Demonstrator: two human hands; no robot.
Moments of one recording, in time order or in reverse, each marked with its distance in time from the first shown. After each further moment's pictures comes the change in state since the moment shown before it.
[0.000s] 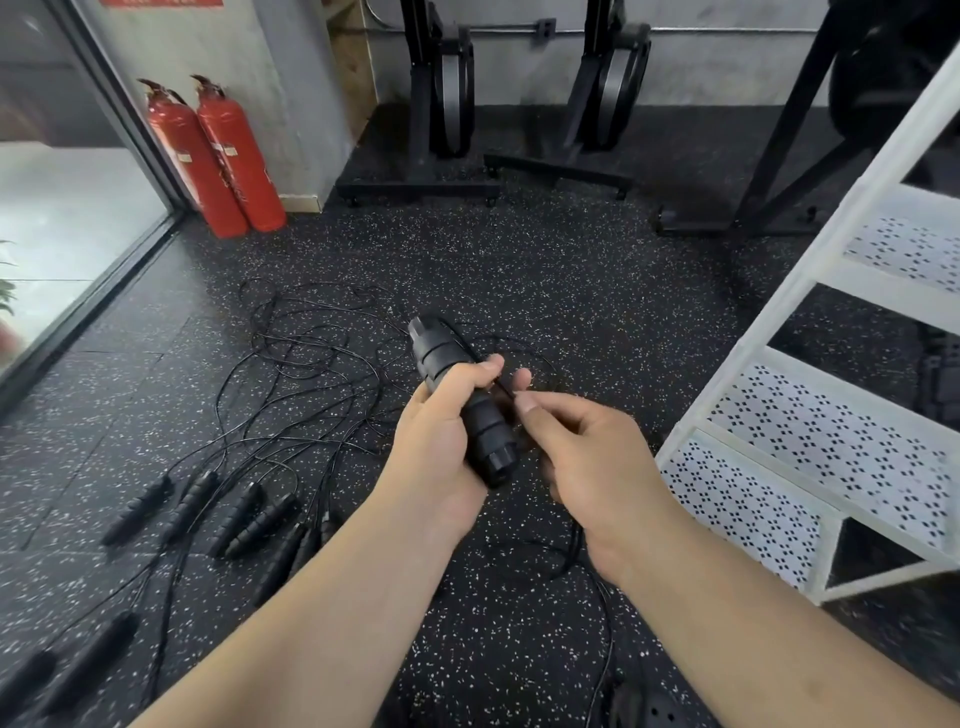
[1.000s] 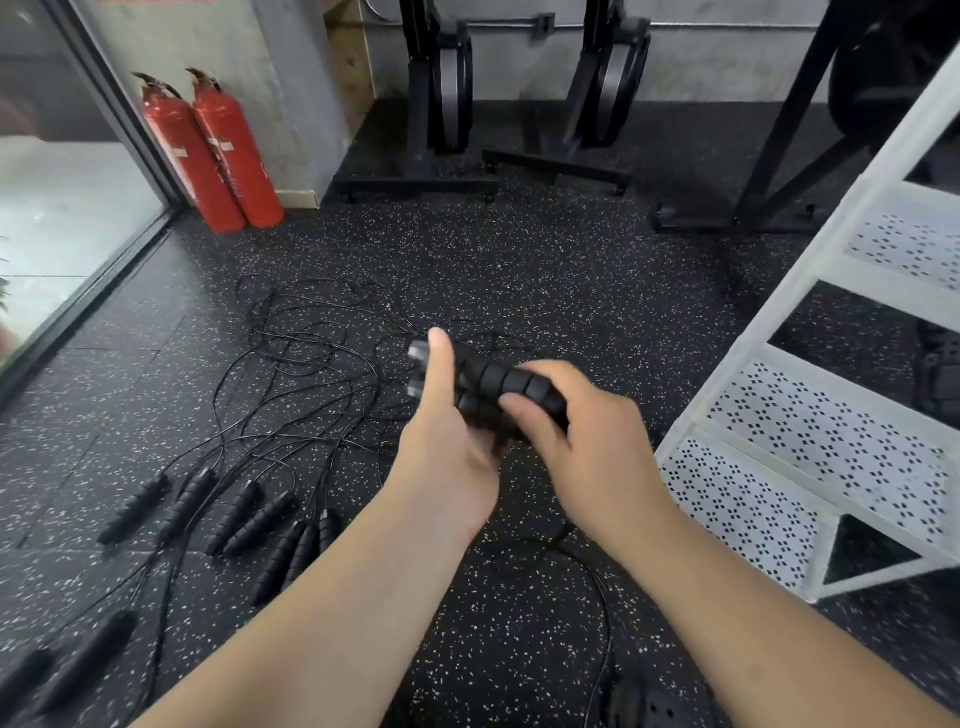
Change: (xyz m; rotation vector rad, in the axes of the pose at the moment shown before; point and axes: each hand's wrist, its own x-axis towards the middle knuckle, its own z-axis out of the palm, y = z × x) left_hand -0.001 0.000 0.009 -0.008 0.210 -0.080; right_hand 0.019 0.011 -0.013 -0.643 -0.004 -0.503
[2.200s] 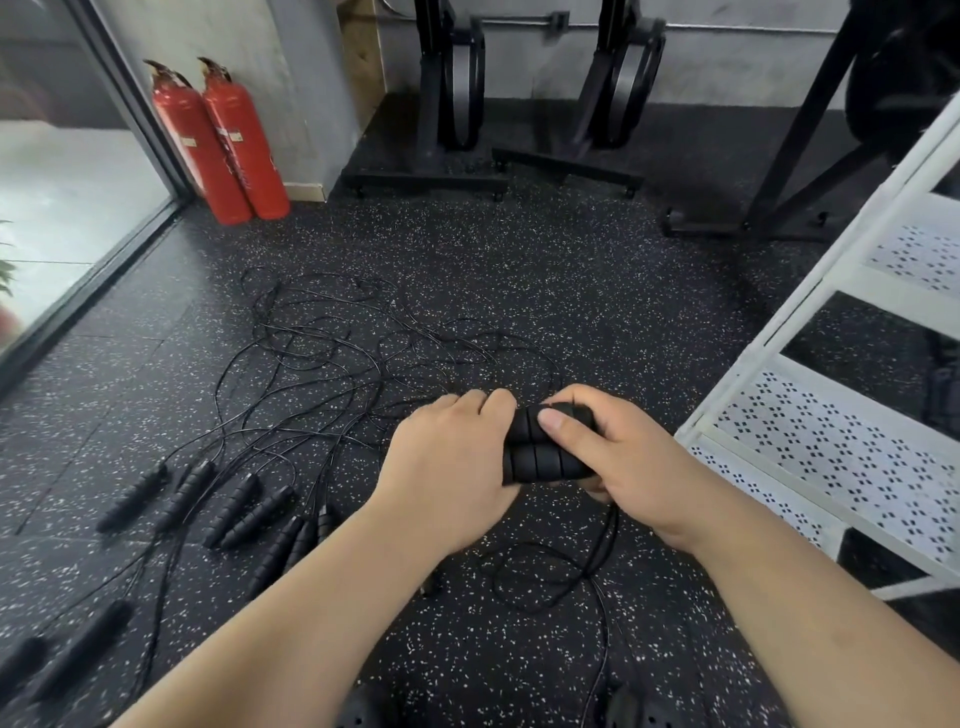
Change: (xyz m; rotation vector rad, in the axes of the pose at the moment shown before) left_hand 0.004 0.002 -0.036 2.139 -0.040 1.011; right_hand 0.010 0.016 -0.028 0.409 -0.449 0.318
